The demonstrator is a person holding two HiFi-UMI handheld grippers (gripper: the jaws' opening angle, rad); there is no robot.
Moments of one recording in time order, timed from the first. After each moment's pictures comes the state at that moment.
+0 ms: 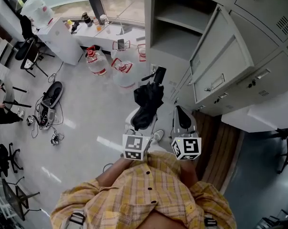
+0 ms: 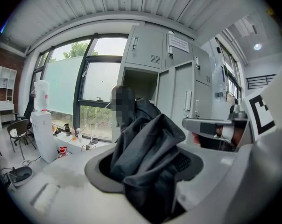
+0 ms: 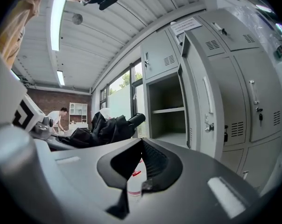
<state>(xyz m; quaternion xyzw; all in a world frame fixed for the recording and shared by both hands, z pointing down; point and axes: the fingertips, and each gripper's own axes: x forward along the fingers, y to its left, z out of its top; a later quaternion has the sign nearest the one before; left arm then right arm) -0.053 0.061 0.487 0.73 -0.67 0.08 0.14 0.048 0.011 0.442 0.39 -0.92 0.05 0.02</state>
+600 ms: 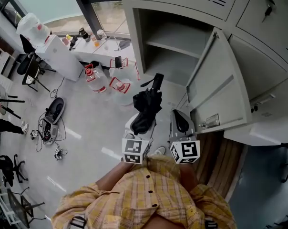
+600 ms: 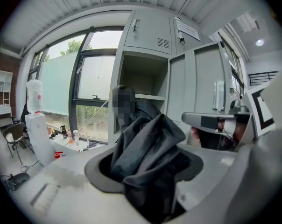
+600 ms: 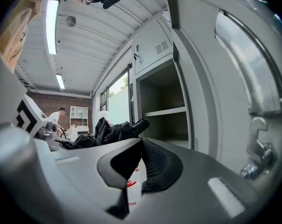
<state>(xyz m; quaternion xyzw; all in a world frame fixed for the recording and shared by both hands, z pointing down) -0.079 -0.077 0.497 0.72 -0.67 0.09 0.15 0.015 -0.125 0.443 0.37 -0.93 0.06 0.01</state>
